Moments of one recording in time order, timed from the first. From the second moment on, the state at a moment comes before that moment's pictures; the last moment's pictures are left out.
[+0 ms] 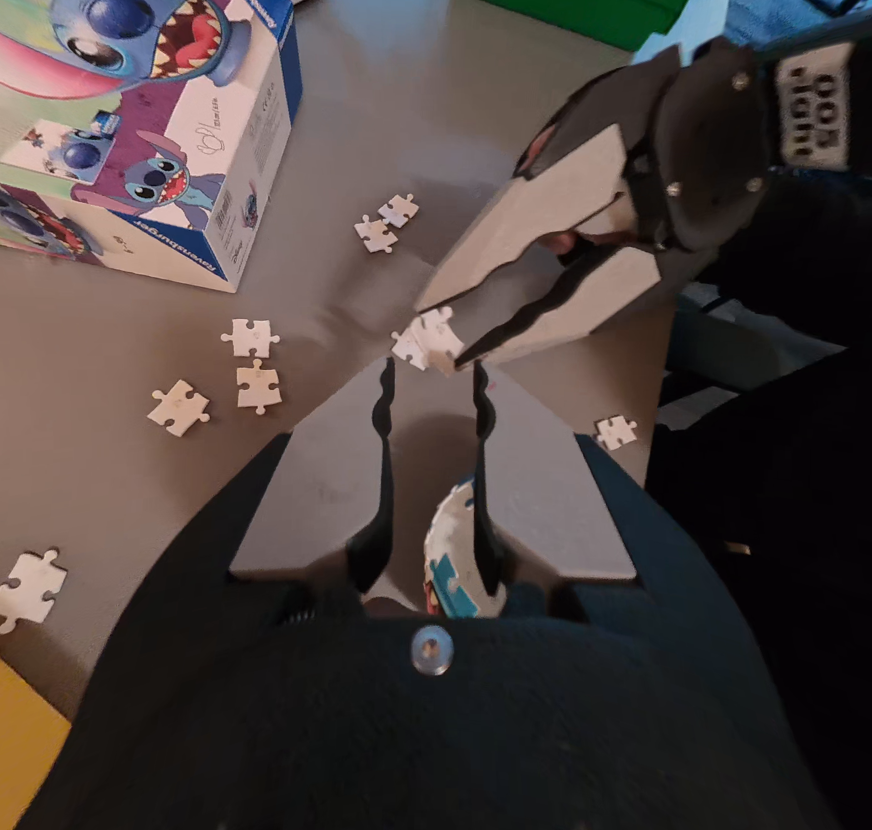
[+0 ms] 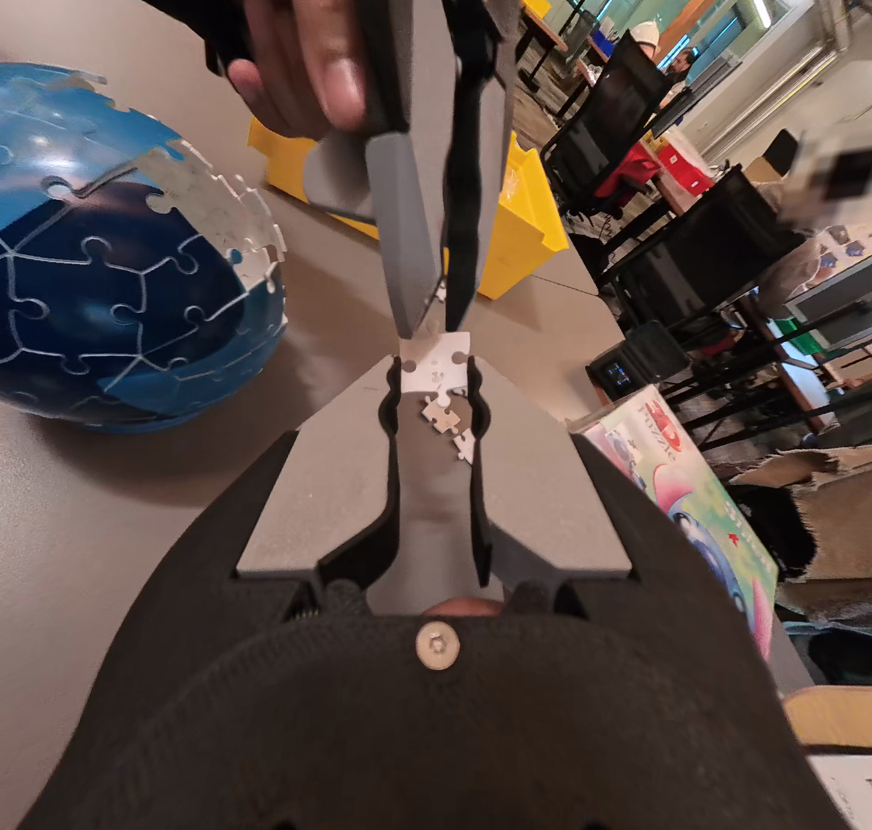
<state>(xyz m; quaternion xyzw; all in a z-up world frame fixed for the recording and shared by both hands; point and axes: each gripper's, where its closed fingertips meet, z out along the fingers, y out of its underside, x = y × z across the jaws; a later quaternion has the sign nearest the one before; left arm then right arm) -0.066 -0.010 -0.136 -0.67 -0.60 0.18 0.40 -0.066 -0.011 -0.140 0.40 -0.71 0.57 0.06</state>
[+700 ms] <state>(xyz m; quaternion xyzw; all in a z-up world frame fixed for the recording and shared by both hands) -0.056 -0.005 -0.143 -0.73 -0.55 0.14 0.37 -0.049 -0.004 -0.149 0.33 -0.74 0.55 -0.18</state>
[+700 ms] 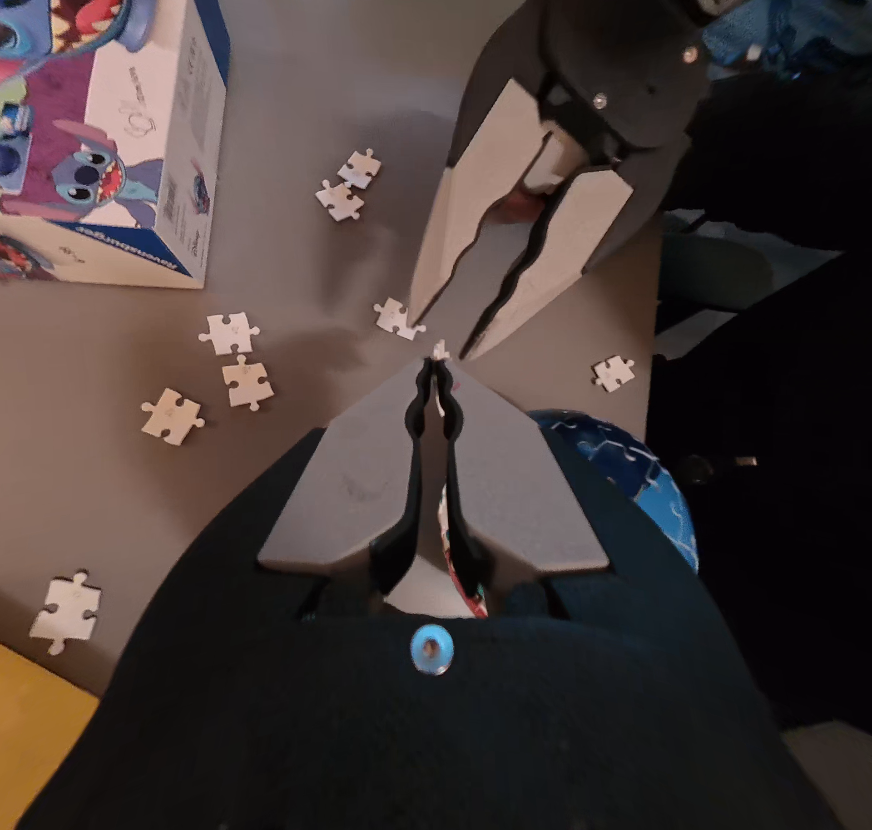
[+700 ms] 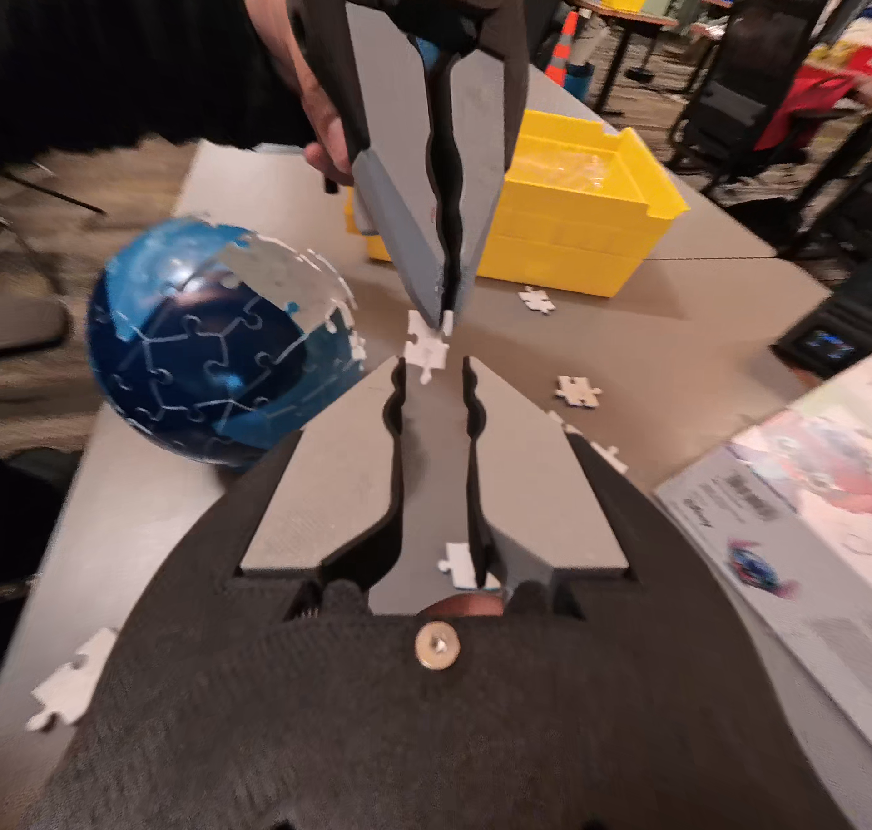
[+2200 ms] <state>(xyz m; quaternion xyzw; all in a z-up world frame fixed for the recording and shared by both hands) -0.027 -0.023 -0.146 -0.79 -0.52 0.24 0.22 -0.029 -0.023 -0.132 0.37 -0.73 0.53 -0.22</state>
